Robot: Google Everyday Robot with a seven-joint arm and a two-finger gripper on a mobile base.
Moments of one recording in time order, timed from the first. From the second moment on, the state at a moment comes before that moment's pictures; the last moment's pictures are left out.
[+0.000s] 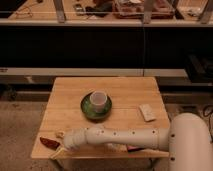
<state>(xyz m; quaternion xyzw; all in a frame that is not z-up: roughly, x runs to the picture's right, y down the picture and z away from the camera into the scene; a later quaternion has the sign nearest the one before) -0.276 0.285 0.770 0.50 -0.31 -0.78 0.20</state>
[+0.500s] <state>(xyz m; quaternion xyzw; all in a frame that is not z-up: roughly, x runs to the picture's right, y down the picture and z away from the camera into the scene) -0.275 0.287 0.773 0.50 -0.31 -0.78 0.20</state>
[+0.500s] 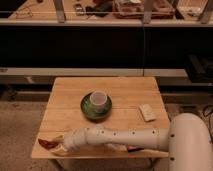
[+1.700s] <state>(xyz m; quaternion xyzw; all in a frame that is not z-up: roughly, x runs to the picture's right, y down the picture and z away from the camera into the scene) -0.175 0.215 0.741 0.51 -0.25 -0.79 0.23</state>
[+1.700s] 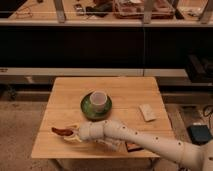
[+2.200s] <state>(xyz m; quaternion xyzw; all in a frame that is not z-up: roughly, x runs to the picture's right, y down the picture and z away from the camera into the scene) -0.091 0.175 0.753 0.49 -0.24 -0.79 0.27</state>
